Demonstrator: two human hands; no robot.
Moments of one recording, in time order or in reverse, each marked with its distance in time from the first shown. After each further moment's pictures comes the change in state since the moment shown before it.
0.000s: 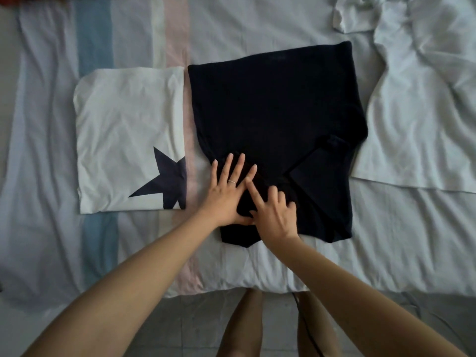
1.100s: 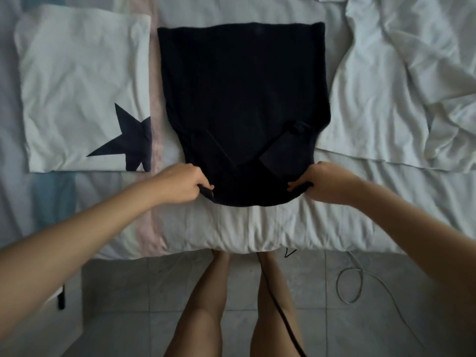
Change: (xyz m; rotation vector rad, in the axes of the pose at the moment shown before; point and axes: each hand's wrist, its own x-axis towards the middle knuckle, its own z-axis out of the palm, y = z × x) left_hand -0.050 0.006 -0.053 -0.522 -0.401 0.062; right_hand -0.009 0.151 -0.104 -0.001 -0.615 -0.192
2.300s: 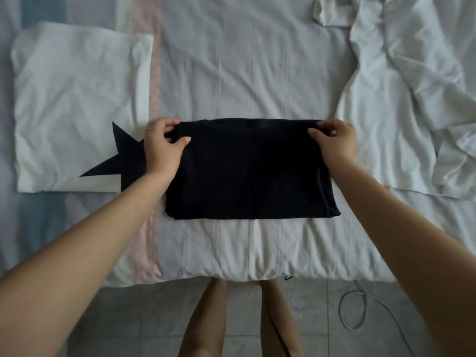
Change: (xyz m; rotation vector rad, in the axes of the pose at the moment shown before) left_hand 0.057 -0.030 -0.040 -0.719 1.100 -0.327; right_hand 0.079 0.023 -0.043 1.037 0.855 0.475
